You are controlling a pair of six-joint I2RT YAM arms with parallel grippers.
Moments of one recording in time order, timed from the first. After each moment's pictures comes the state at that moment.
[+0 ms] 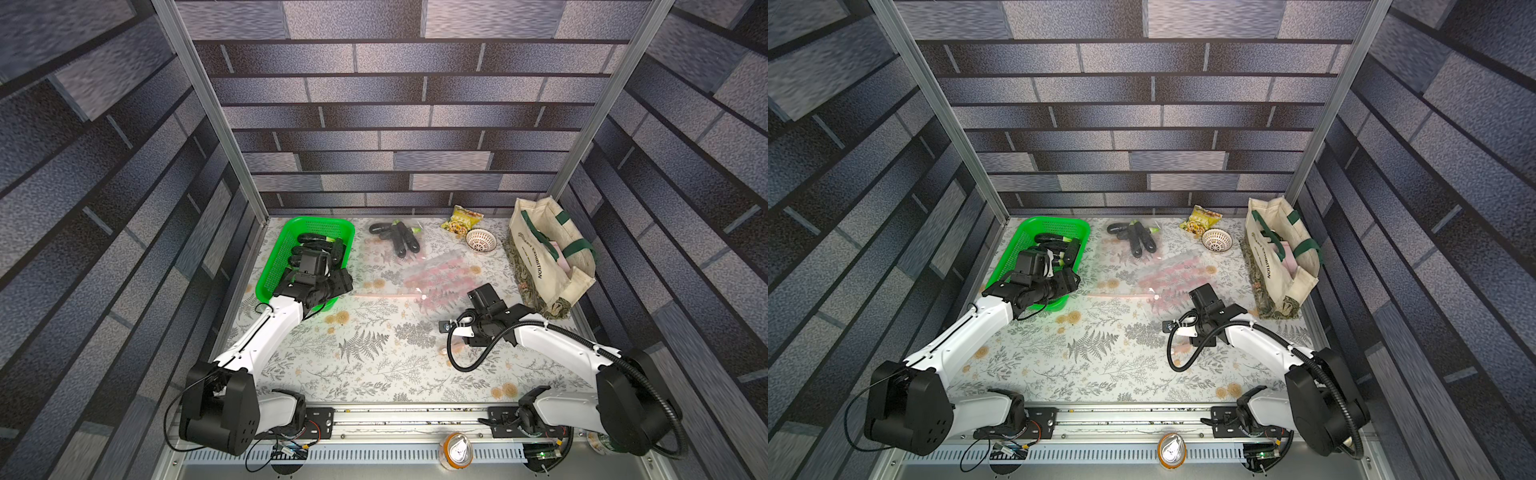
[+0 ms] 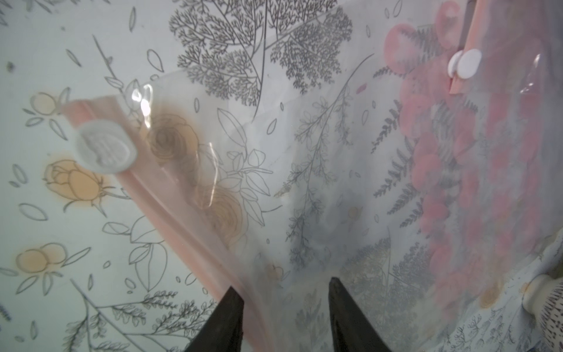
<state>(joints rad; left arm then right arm) -0.22 1.27 0.88 -0.44 0.14 -0.53 0.52 1.29 0.65 -0.55 -0.07 -1.13</state>
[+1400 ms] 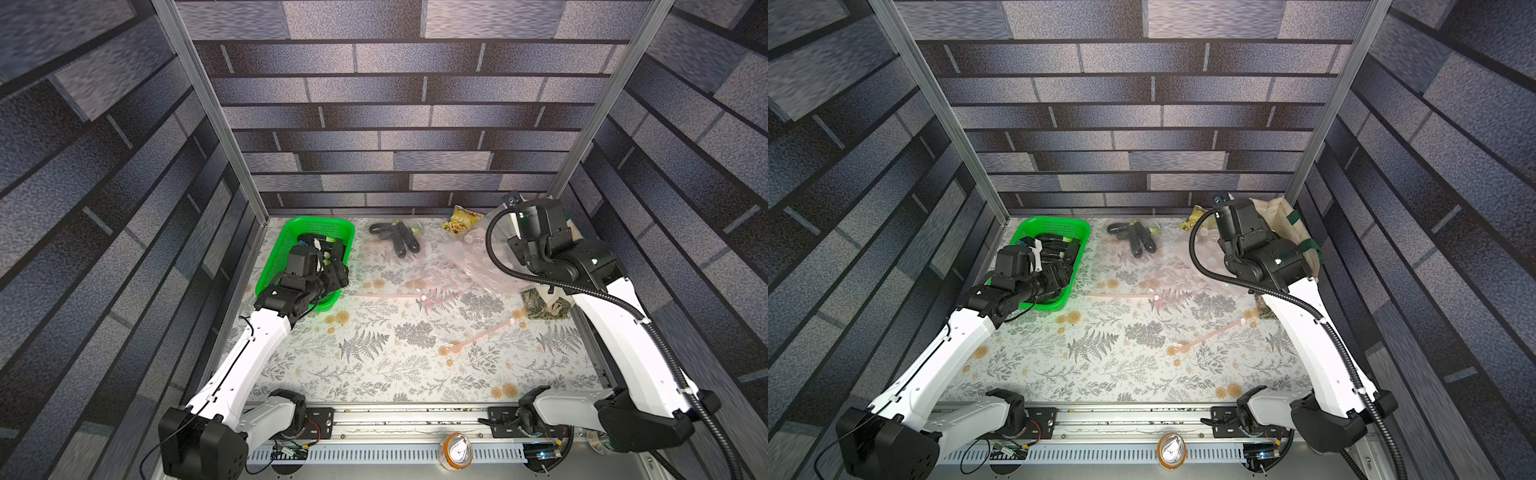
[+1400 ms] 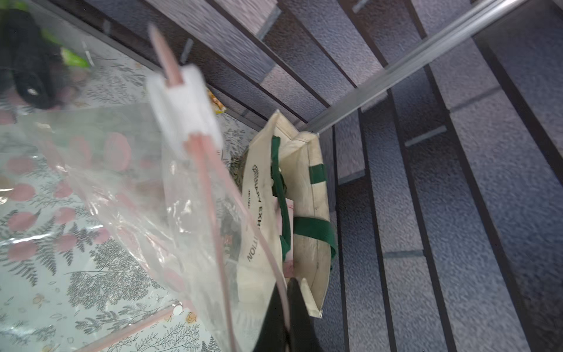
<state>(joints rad) -0.25 1.09 0.98 -0.56 0.09 -0.50 0.51 1.30 1.78 -1.18 0.82 -0.26</state>
